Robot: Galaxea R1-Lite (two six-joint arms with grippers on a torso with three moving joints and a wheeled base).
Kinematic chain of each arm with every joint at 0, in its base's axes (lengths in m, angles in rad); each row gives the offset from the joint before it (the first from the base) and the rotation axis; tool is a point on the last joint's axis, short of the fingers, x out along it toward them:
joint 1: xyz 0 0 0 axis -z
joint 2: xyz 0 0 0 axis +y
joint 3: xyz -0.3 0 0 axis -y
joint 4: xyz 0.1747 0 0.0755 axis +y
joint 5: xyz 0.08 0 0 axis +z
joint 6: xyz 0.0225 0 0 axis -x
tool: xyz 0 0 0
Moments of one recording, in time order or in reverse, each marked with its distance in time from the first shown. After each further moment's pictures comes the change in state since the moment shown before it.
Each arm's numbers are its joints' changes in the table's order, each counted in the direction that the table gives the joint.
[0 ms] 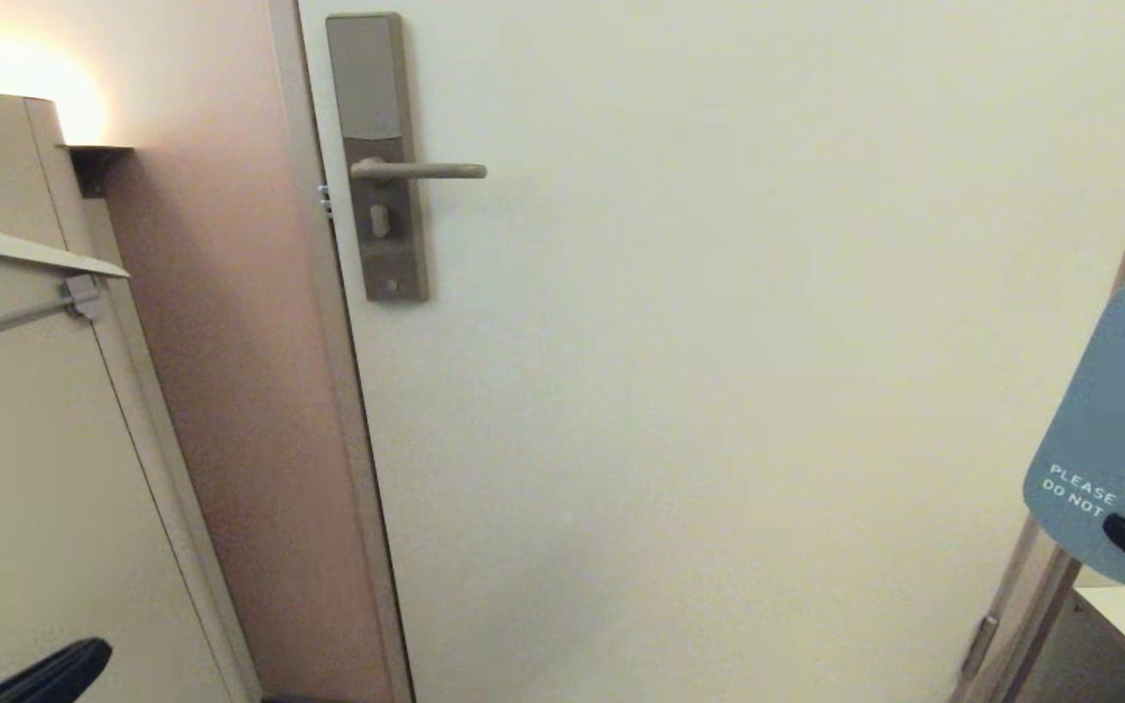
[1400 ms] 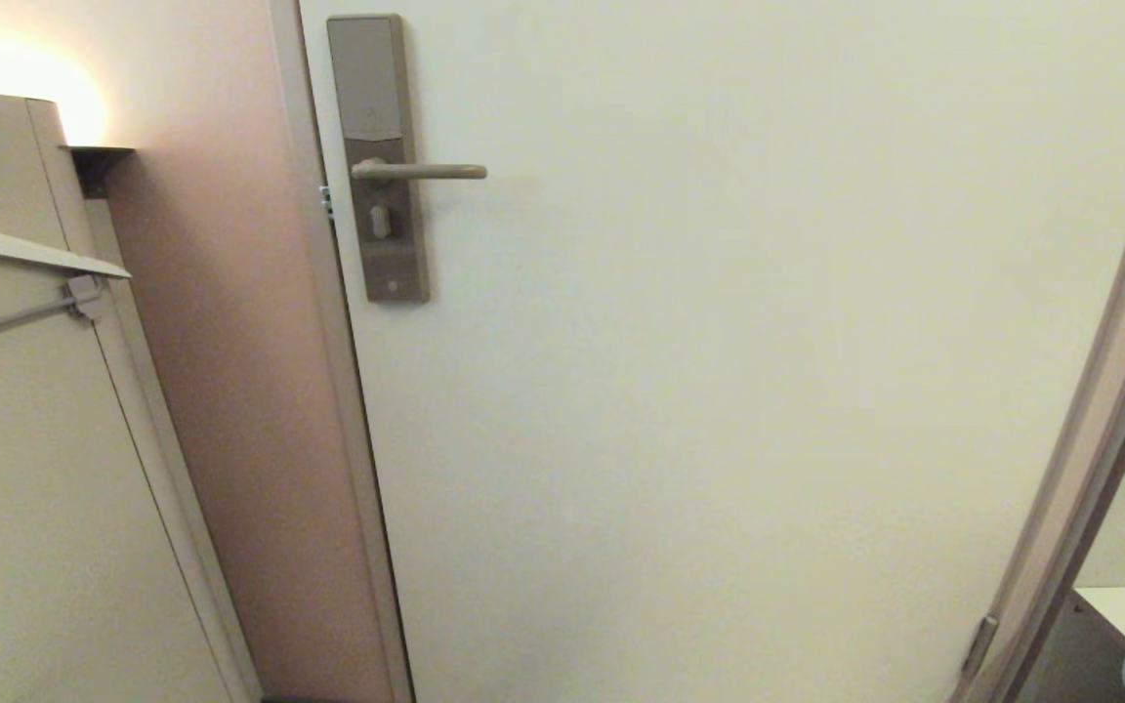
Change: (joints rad) left arm -0.028 -0.495 -0.153 0.252 0.407 -0.125; right arm -0.008 -0.547 -0.098 0.490 -0.214 -0.004
